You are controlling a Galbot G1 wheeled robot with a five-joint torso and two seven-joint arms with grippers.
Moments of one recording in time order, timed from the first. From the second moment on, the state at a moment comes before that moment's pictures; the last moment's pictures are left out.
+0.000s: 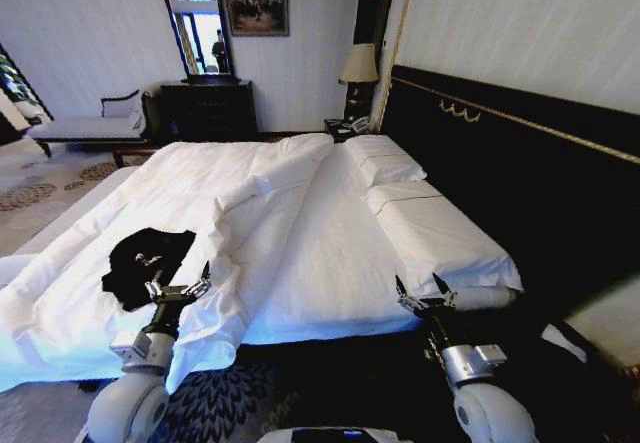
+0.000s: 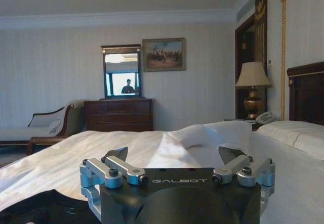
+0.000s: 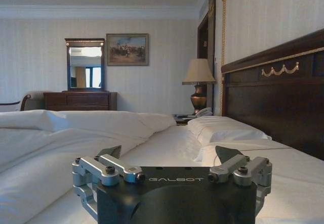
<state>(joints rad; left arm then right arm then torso) 1.72 -1.13 -0.71 -2.28 -0.43 0.02 -0.21 -1.73 1.33 0.72 2.20 0.31 0.05 -0.08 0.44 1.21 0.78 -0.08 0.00</state>
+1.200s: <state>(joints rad) 1.74 -1.13 -0.71 -2.28 -0.43 0.01 -0.21 -1.73 1.34 0.71 2.20 0.29 0.05 -0.08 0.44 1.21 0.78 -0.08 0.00</state>
